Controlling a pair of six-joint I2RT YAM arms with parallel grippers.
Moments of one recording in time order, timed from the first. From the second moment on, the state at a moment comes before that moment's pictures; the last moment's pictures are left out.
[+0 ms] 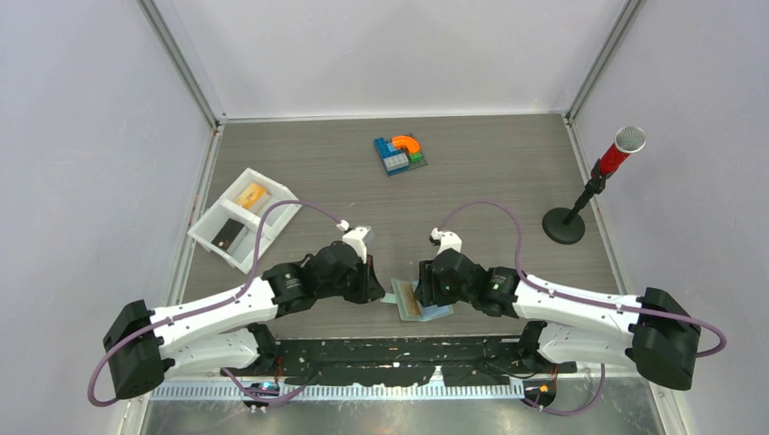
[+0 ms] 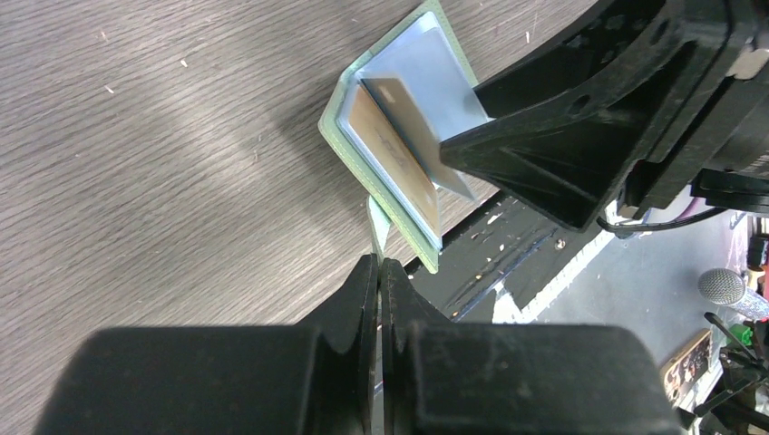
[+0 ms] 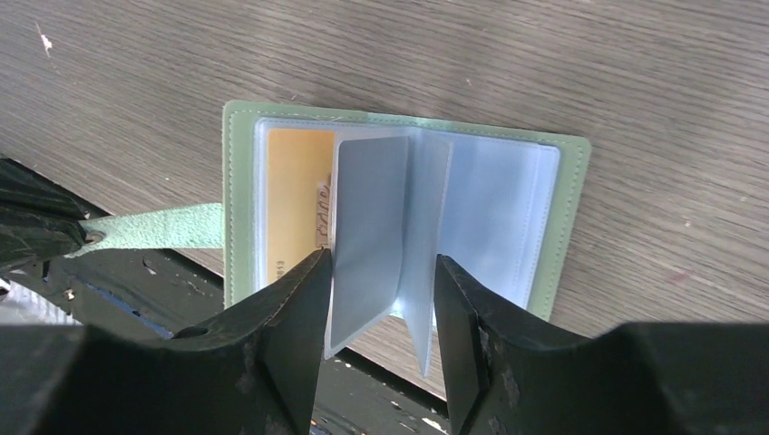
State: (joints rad) left arm -1.03 1.02 0.63 -0.29 0.01 -0.76; right arm 1.03 1.08 0.54 -0.30 0.15 0.77
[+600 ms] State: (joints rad) left arm -1.03 1.03 0.62 -0.36 -0.06 -0.76; right arm 1.03 1.04 0.59 -0.52 0.26 0.74
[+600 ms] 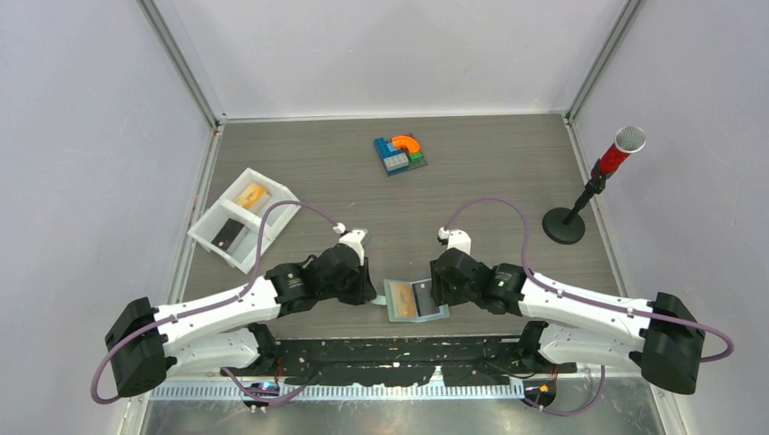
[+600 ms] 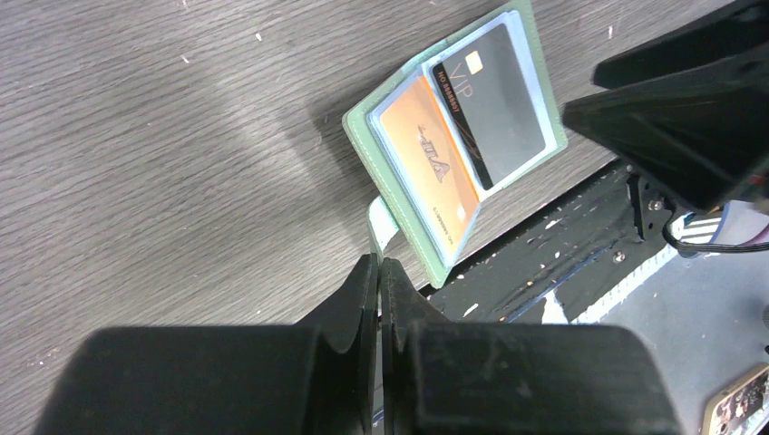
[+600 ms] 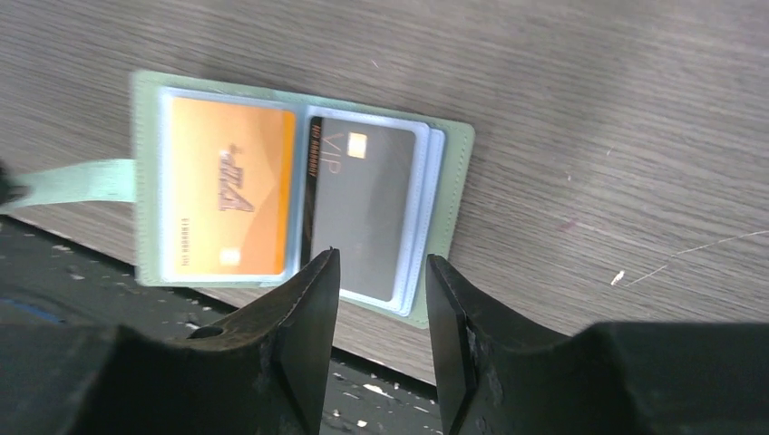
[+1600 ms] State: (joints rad) left arm -1.06 1.13 0.80 -0.46 -0.08 -0.80; right arm 1.01 1.06 0.45 -0.28 0.16 0.78
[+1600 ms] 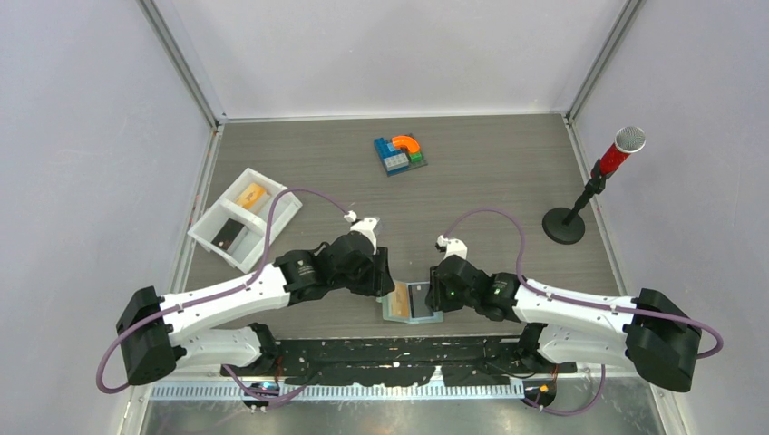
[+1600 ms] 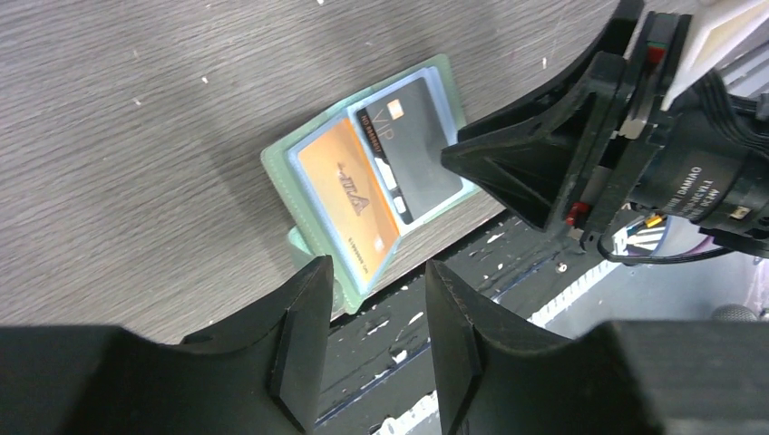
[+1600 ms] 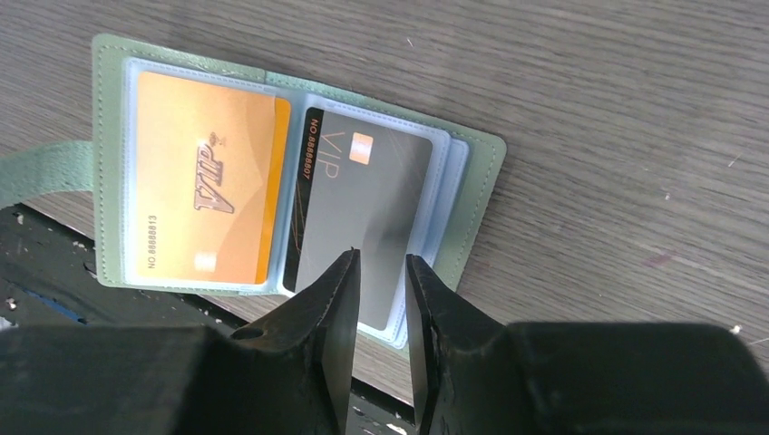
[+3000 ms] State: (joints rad) left arm -1.04 1.43 0.51 0.20 0.10 -0.95; right arm 0.91 1.05 0.35 -0.11 0.08 0.78
